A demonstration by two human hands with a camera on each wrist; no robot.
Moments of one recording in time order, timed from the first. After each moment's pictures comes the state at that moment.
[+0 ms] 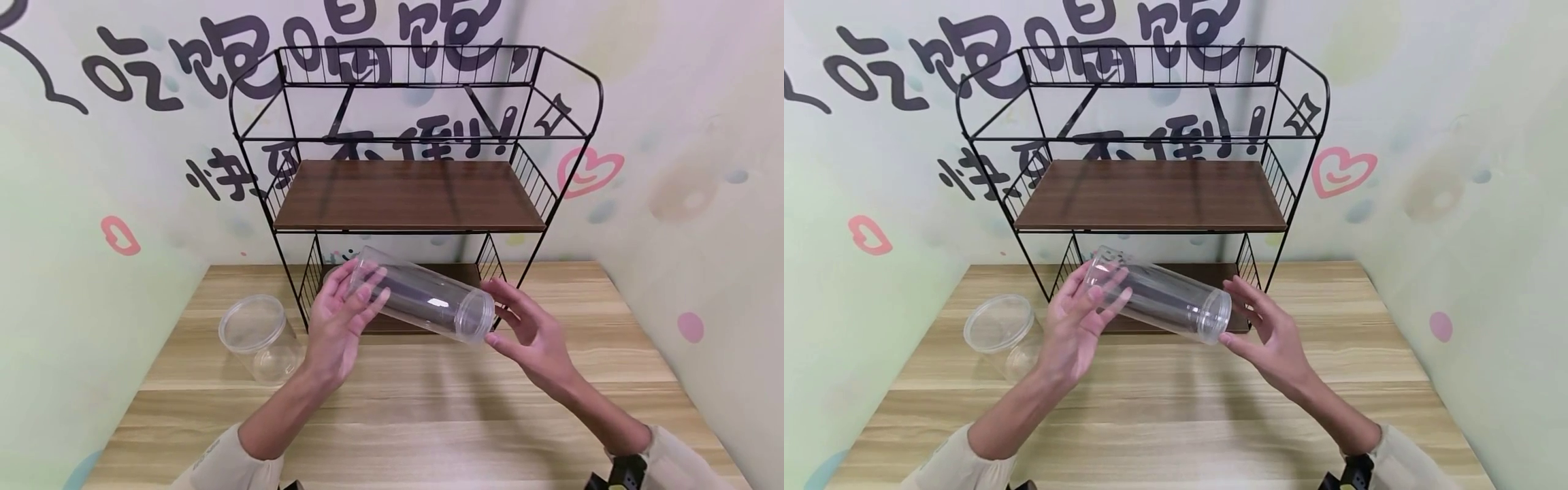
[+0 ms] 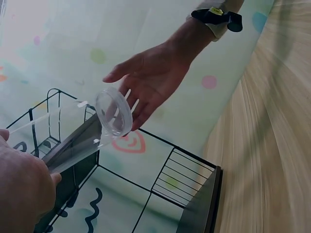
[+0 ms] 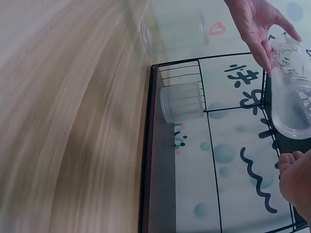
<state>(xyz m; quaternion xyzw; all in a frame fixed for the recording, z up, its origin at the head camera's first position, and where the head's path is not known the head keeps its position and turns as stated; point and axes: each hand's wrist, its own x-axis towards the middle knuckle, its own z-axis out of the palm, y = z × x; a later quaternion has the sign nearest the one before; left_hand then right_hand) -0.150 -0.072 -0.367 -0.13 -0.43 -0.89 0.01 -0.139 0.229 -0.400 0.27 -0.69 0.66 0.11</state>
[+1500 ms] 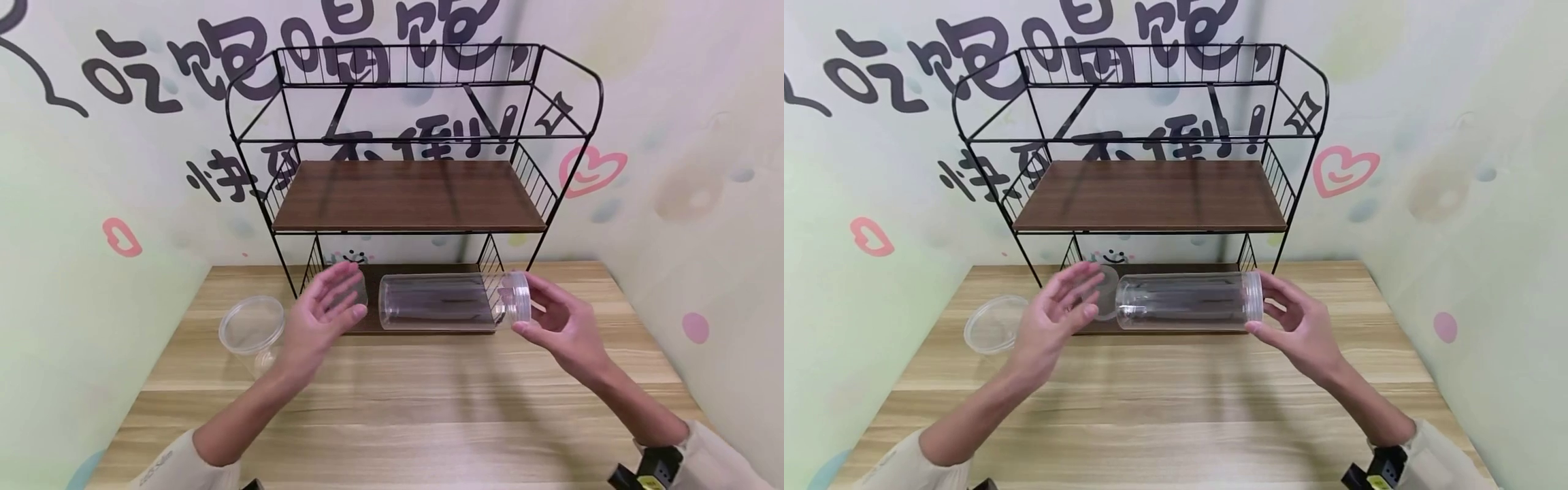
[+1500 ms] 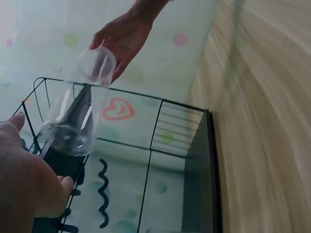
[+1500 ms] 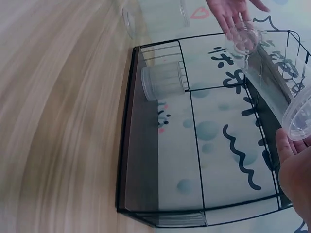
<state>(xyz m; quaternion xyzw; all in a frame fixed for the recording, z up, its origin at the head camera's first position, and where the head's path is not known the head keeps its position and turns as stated) -0.149 -0.112 -0.362 -0.17 -0.67 -0.72 0.03 -0.146 0.260 -0.382 0.27 -0.64 0.71 0.11</state>
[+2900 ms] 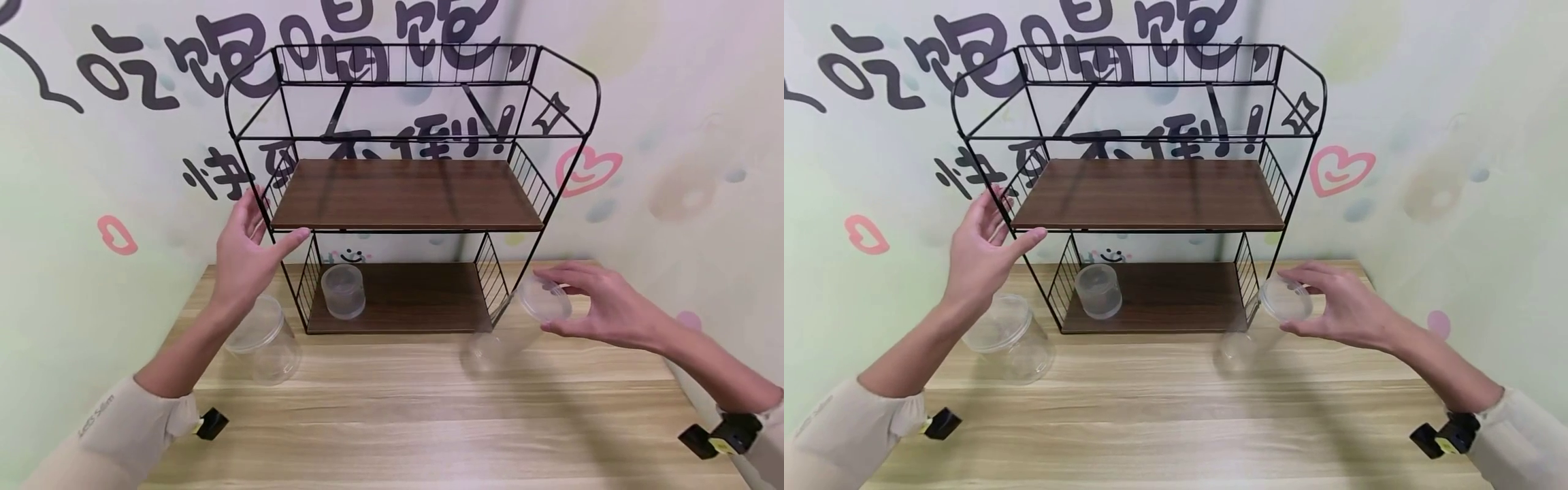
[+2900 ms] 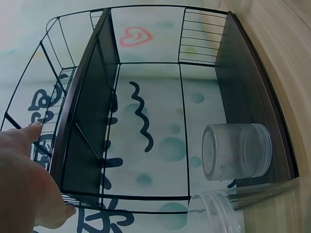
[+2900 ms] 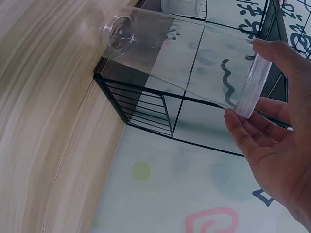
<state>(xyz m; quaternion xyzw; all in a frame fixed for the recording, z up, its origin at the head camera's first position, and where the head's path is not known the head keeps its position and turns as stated) -0.213 -0.177 -0.300 -0.07 -0.79 -0.59 0.19 -0.170 0.332 -0.333 0.34 -0.90 0.20 0.17</state>
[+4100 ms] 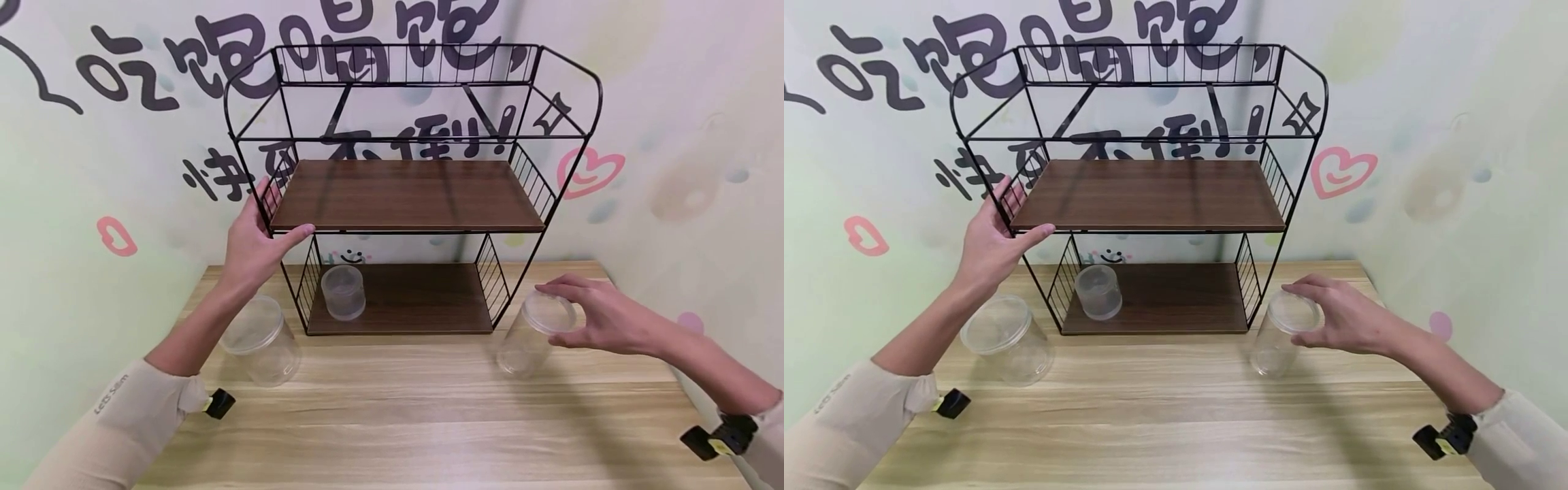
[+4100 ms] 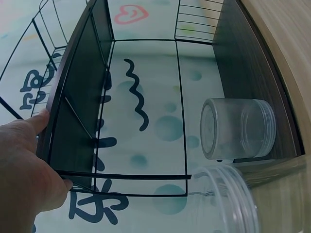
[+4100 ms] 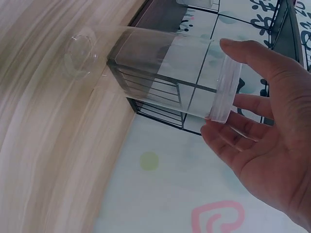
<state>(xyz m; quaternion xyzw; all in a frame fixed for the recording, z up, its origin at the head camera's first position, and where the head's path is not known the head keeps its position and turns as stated) -0.241 -0.181 -0.303 -0.13 -0.80 -0.56 0.17 -0.174 0.345 -0.352 0.34 -0.92 0.14 0.11</state>
